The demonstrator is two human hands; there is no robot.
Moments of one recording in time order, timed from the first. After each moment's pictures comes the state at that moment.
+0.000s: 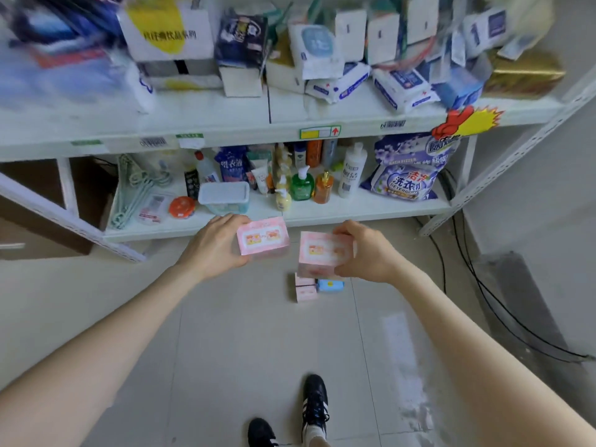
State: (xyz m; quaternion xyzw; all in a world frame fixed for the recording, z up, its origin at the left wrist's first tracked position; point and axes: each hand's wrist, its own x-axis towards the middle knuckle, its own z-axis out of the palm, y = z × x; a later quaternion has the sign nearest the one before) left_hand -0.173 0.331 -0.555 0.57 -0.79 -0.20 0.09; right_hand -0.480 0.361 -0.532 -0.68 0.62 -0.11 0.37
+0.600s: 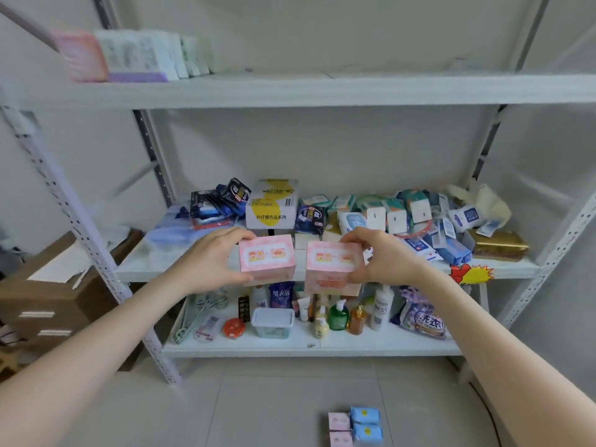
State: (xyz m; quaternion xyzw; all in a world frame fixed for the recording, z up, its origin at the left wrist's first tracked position) left_hand -0.057 0.352 -0.269 0.54 -0.82 -0.05 0.21; right_hand -0.389 0.348 -0.254 -0.79 0.52 -0.20 0.24
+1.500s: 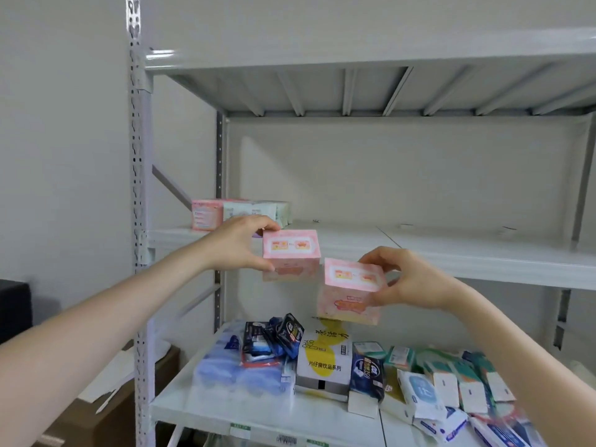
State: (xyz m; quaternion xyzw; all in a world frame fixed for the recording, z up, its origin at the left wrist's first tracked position) left_hand 0.041 0.316 -0.016 0.52 -0.79 0.08 0.30; right_hand -0.287 0.288 -0.044 -0.85 0.40 -0.30 0.18
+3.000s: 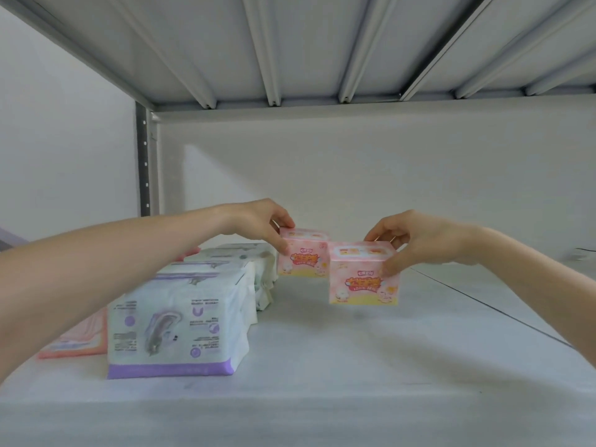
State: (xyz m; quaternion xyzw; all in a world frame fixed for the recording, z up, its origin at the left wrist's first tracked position) left_hand 0.102 -0.135 0.106 0.53 -0.83 -0.04 0.17; right_hand -0.192 -0.064 0.066 -0.82 0.48 -0.28 0.14
